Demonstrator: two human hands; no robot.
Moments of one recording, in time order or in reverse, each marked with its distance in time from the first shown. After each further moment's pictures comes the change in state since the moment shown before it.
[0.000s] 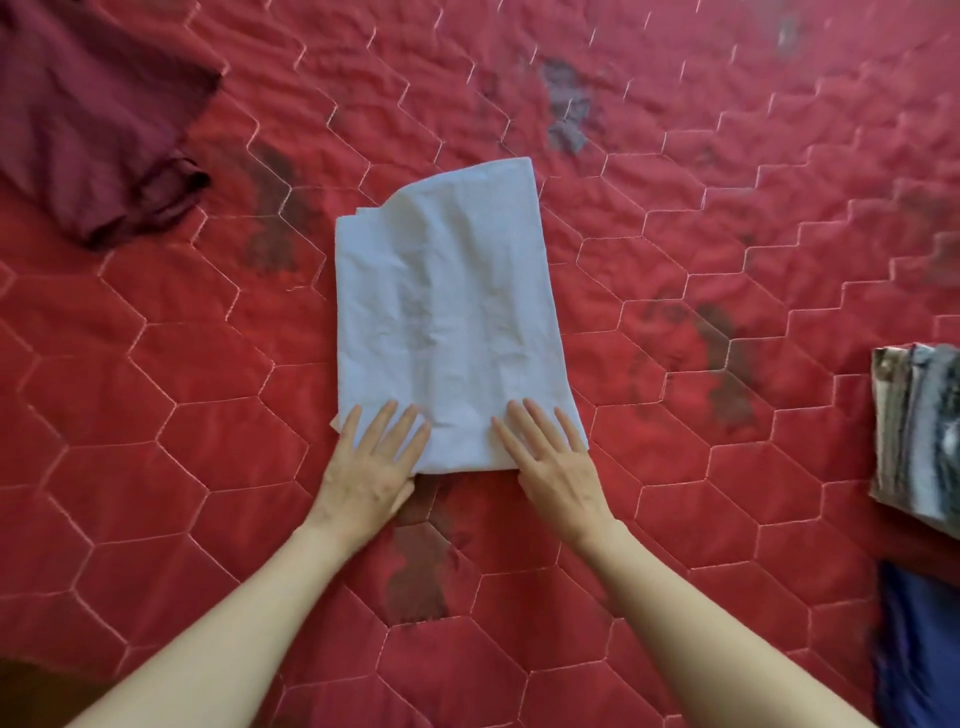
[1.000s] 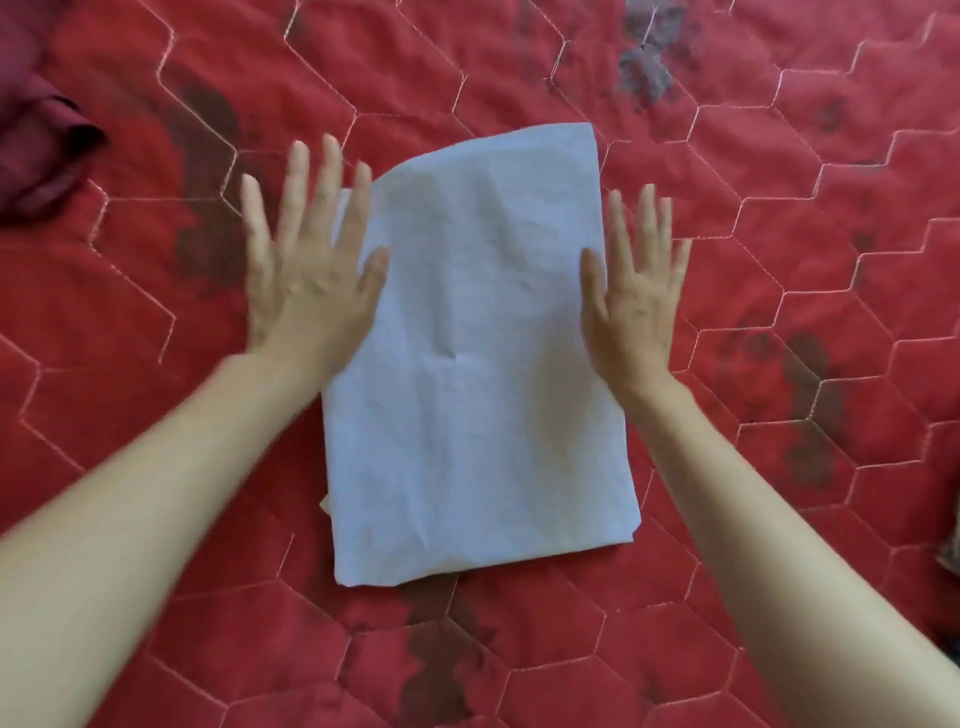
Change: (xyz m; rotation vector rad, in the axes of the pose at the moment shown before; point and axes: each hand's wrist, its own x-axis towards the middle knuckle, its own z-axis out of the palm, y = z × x) left_hand 0.183 -0.139 -0.026 -0.171 0.164 -0.326; right_hand 0.205 0.090 0.006 0.147 0.047 0.587
